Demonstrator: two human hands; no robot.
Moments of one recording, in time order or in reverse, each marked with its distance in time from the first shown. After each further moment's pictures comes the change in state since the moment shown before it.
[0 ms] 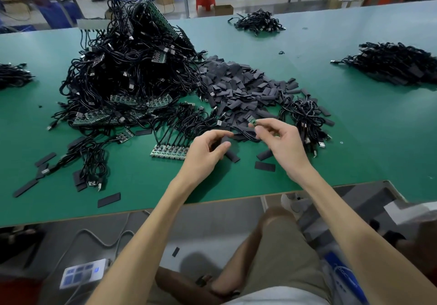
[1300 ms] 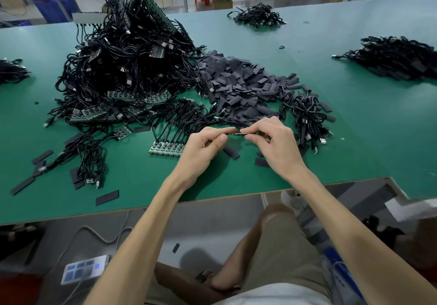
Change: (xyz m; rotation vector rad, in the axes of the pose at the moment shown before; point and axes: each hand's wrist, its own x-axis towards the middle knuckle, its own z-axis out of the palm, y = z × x) left_hand -0.004 -0.002 -0.004 -0.196 -0.051 0.007; right_hand -0.008 -0.006 0.009 -0.452 -0.051 -0.295
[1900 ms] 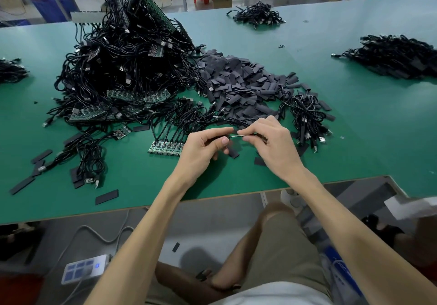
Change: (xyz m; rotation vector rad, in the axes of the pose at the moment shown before) left_hand 0.002 -0.003 0.002 0.020 0.042 -0.046; right_hand -0.001 0.002 0.002 -0.057 -0.022 -0.084
